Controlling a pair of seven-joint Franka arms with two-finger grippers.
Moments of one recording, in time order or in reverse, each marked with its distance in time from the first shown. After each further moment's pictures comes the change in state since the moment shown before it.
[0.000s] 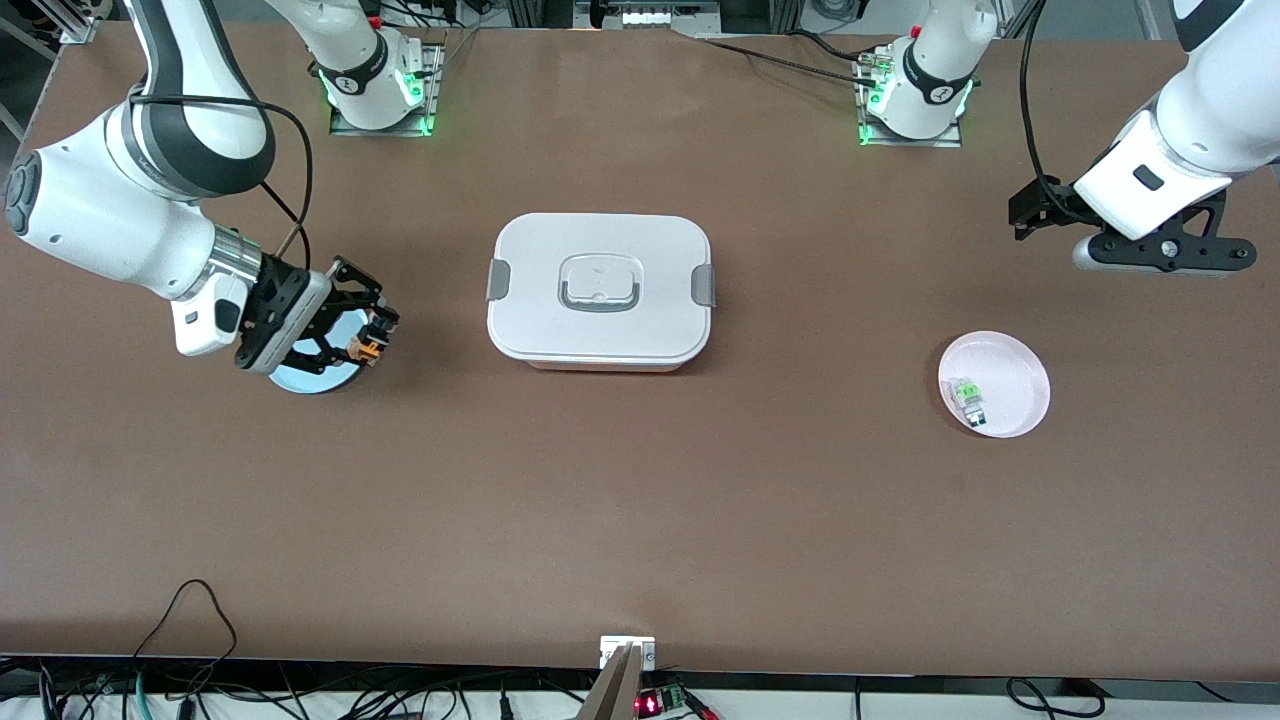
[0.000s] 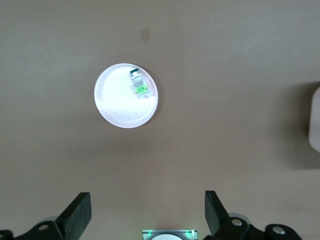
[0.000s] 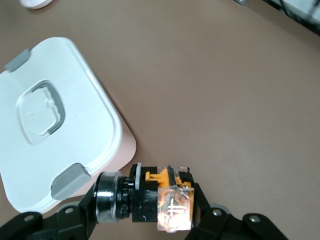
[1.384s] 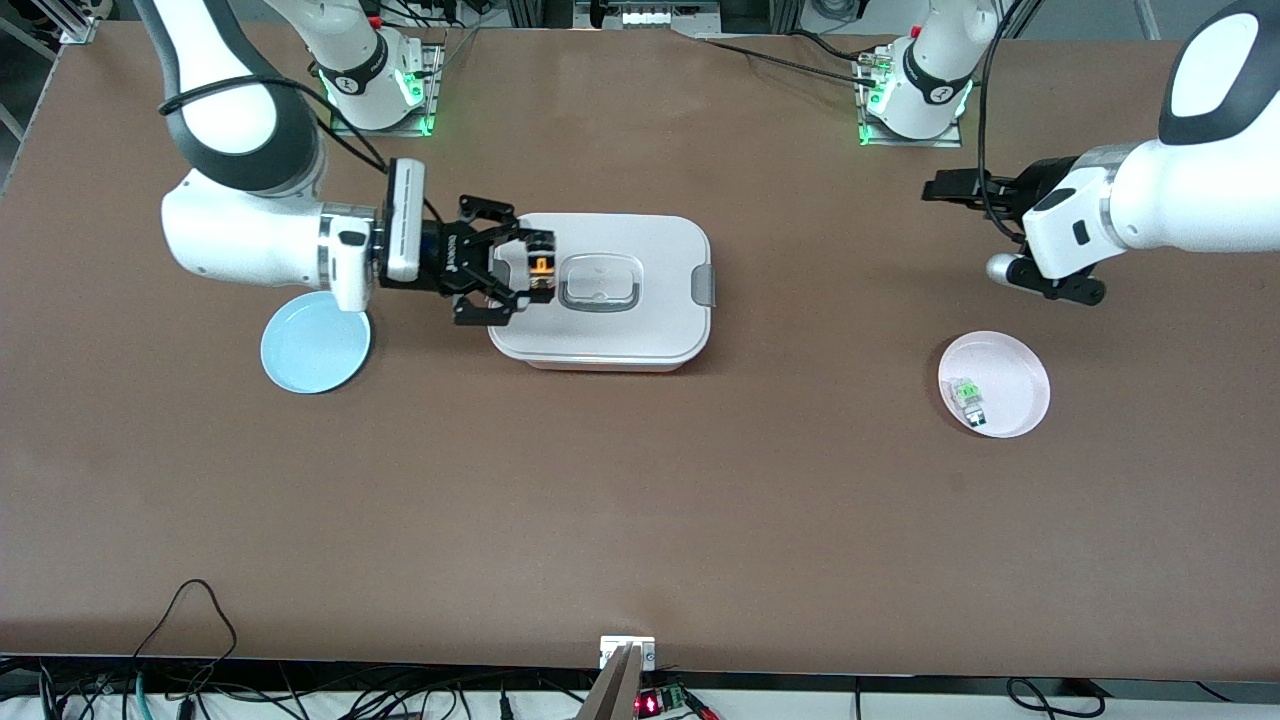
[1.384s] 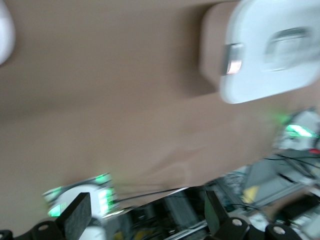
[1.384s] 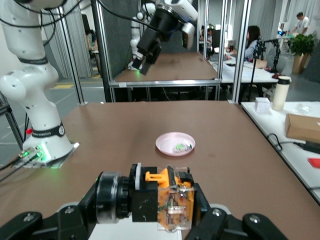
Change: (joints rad) left arm 0.047 0.128 0.007 -0.001 -0.520 -0.180 0.071; right arm 0.062 0.071 0.175 0.071 0.798 -0.121 -0.892
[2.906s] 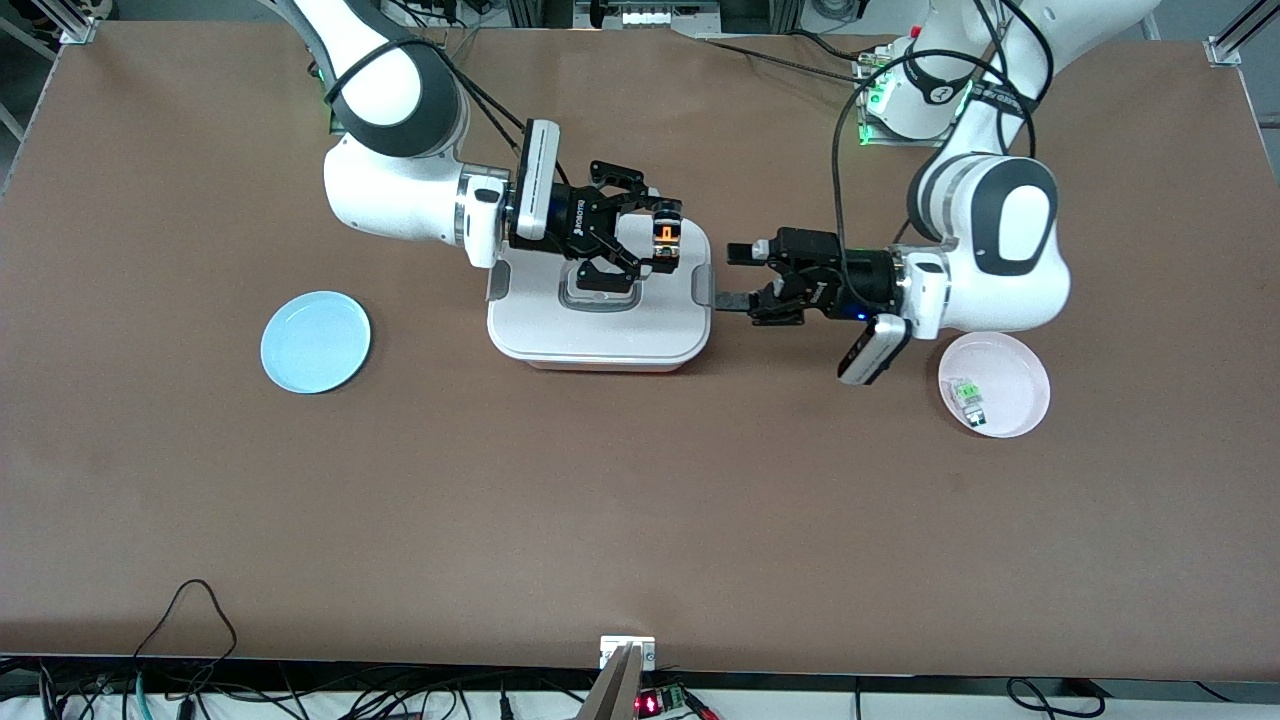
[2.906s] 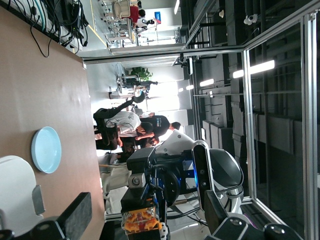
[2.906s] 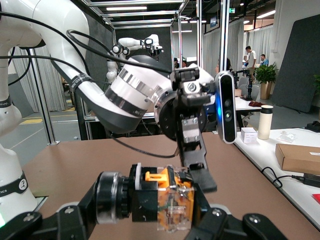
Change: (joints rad) left arm -0.019 0.146 -0.209 -0.321 -1.304 0.573 0.768; right arm 0.203 0.067 0.072 0.050 0.316 0.315 -0.108
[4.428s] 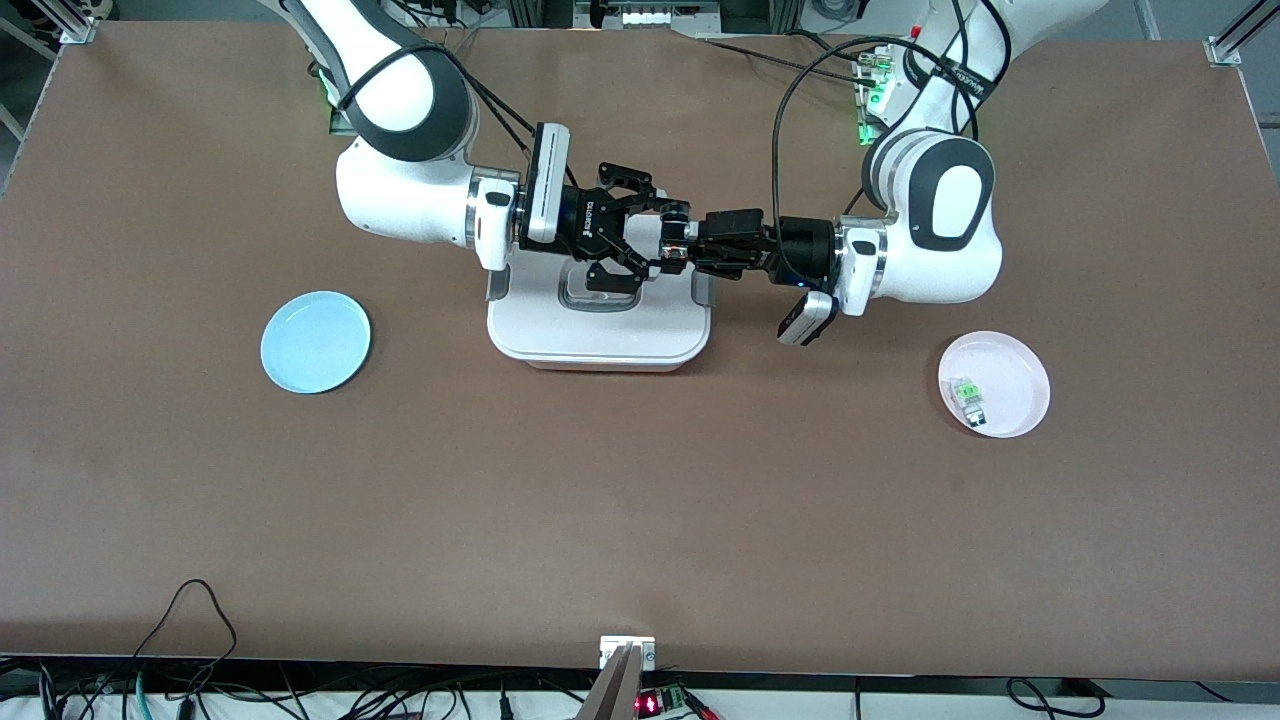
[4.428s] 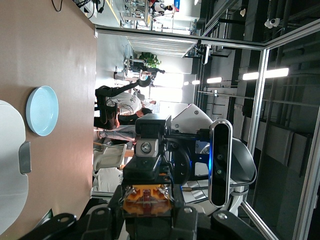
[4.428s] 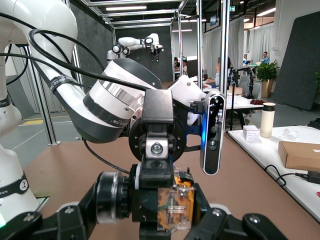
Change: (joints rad) left arm 0.003 -0.023 -0.099 -0.066 -0.013 0.050 -0.116; right arm 0.013 0.015 0.000 0.005 0.006 0.011 0.000
